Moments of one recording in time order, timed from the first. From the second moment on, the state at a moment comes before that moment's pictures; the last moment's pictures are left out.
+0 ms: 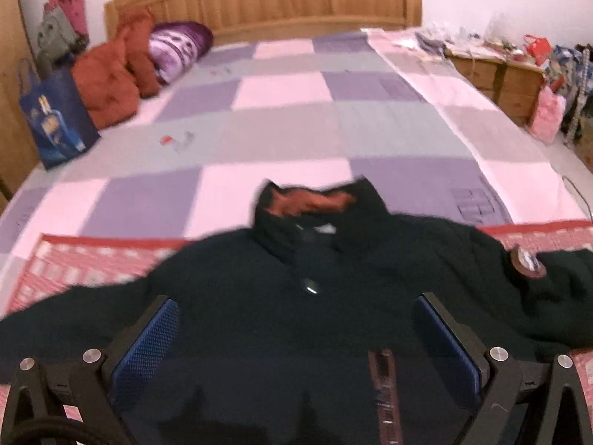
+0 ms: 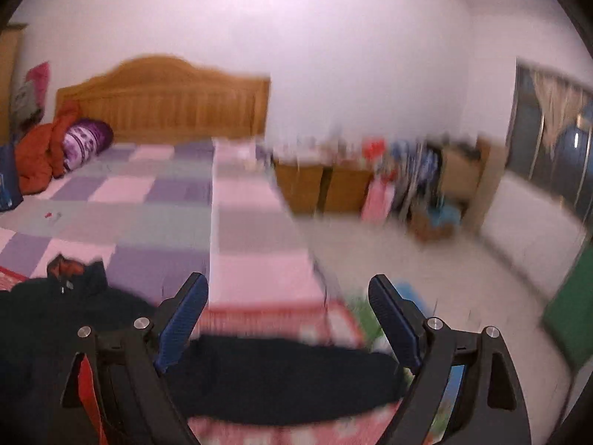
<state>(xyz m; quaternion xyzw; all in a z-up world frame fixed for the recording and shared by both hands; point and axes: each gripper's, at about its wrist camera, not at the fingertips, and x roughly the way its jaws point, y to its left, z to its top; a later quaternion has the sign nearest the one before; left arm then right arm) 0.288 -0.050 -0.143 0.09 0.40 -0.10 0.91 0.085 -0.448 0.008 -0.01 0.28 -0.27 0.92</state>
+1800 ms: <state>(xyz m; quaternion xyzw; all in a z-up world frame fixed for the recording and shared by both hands) 0.279 -0.080 -0.307 0.12 0.49 -0.07 0.86 0.130 -0.616 -0.145 0.12 0.33 -0.37 0.86</state>
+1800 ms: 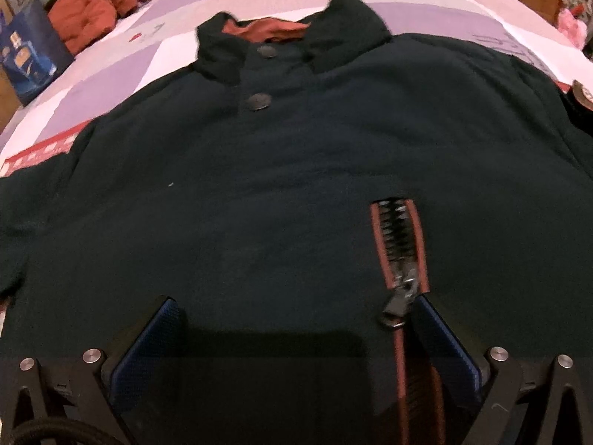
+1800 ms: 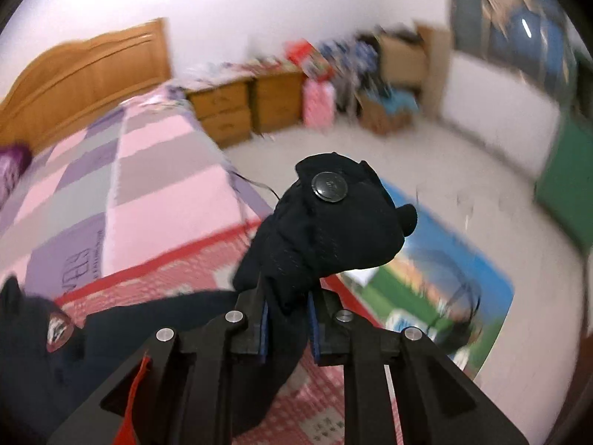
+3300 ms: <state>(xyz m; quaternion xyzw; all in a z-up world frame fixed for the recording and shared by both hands) 0.249 0.107 -0.290 0.10 0.48 -0.03 0.87 0.337 -0.102 -0.261 -0.15 0.42 0.02 0.89</state>
